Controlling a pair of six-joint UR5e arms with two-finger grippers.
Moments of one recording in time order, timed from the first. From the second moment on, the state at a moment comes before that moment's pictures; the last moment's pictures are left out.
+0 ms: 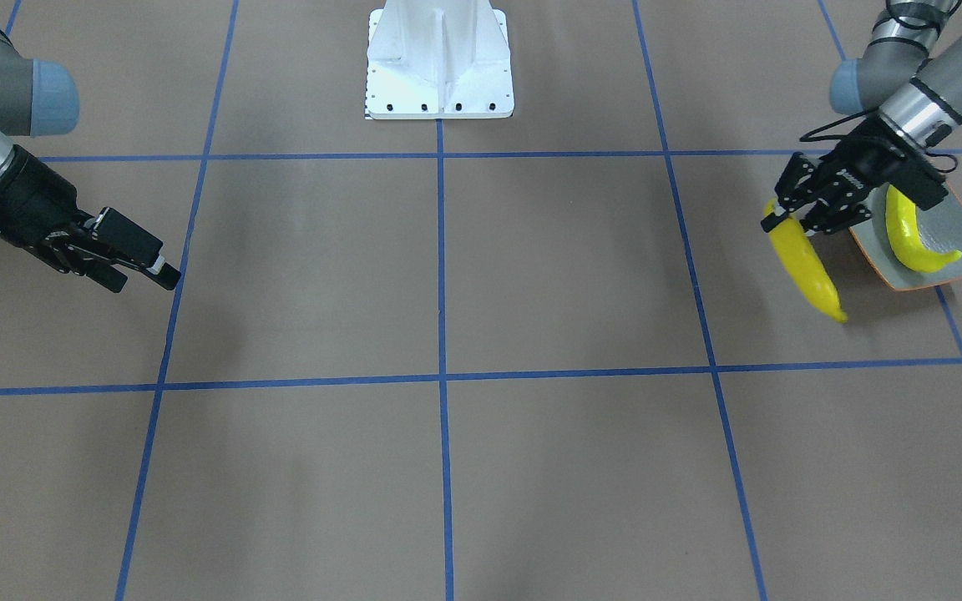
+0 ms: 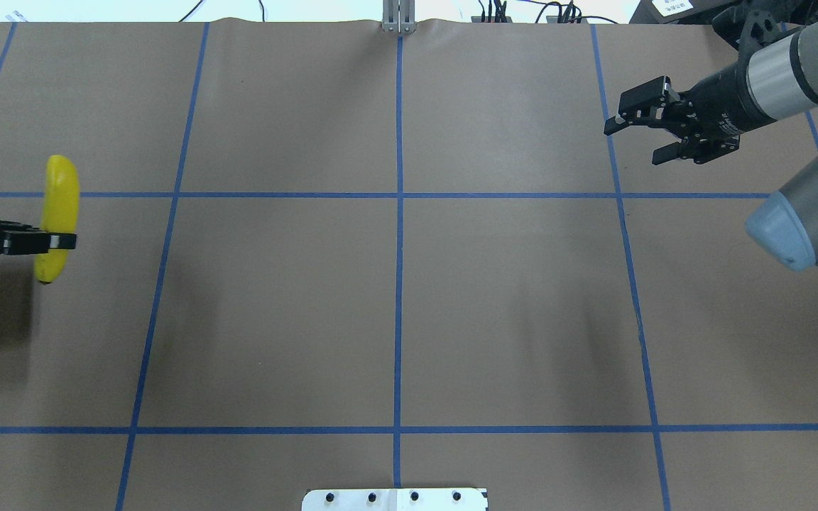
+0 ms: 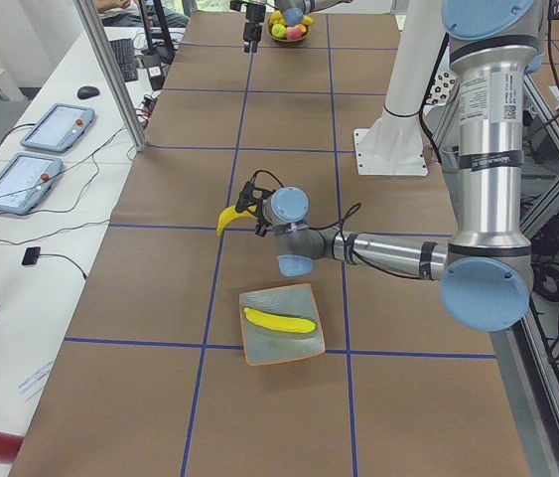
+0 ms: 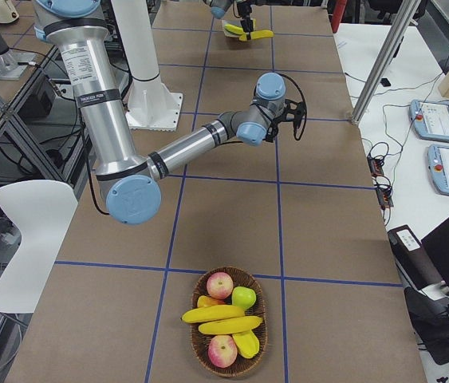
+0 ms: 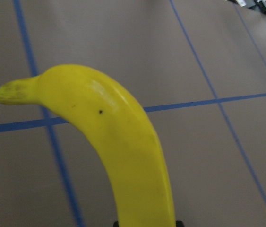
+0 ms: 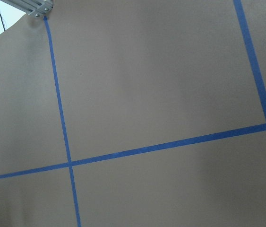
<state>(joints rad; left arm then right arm) -0.99 -1.45 -1.67 -2.85 -2.21 -0.87 1.04 -1.29 1.77 -0.98 2.33 1.36</state>
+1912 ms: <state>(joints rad) -1.01 -1.31 -1.89 -1.90 -2.05 -0.27 0.99 -1.29 1.73 -0.98 2.28 1.36</state>
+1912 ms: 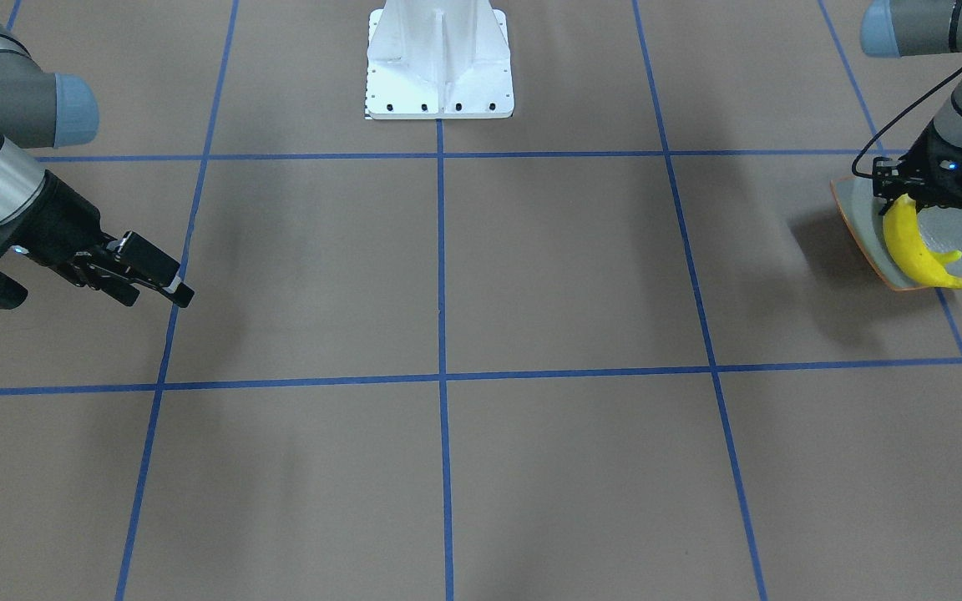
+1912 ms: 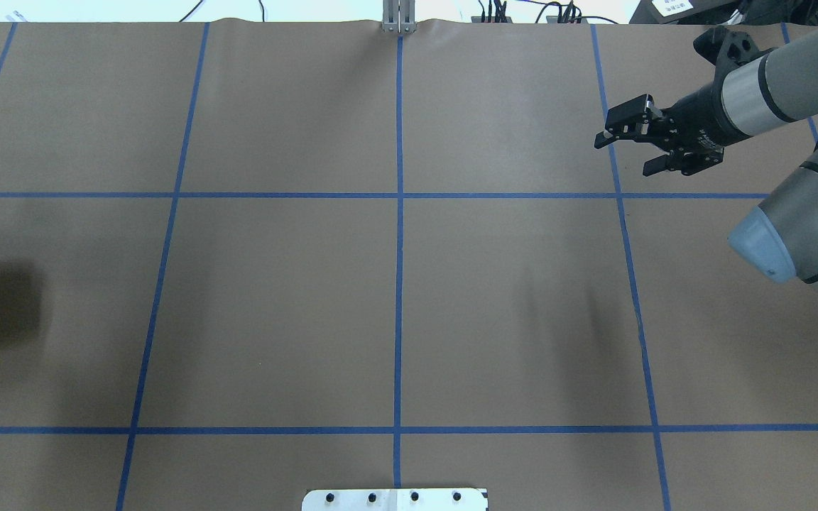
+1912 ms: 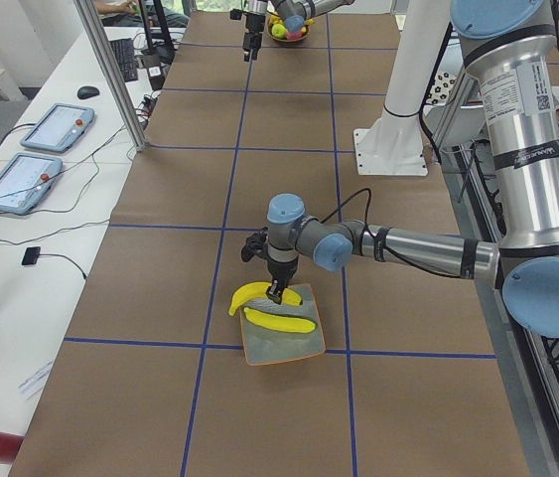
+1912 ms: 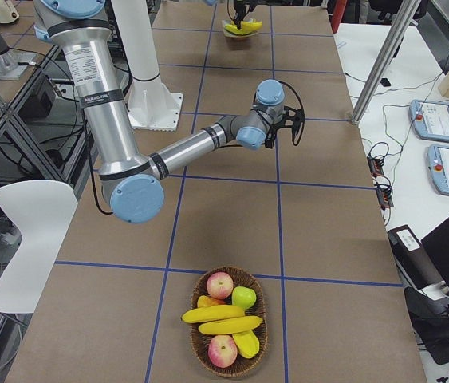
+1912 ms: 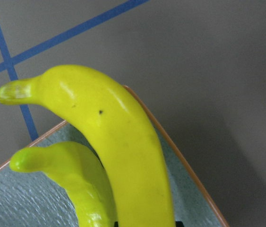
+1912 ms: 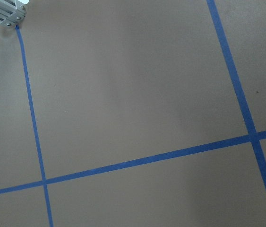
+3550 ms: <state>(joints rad) -0.96 -1.38 -1.91 -1.81 -2.08 -0.32 0.98 -1.30 1.73 -0.98 2.25 1.36</state>
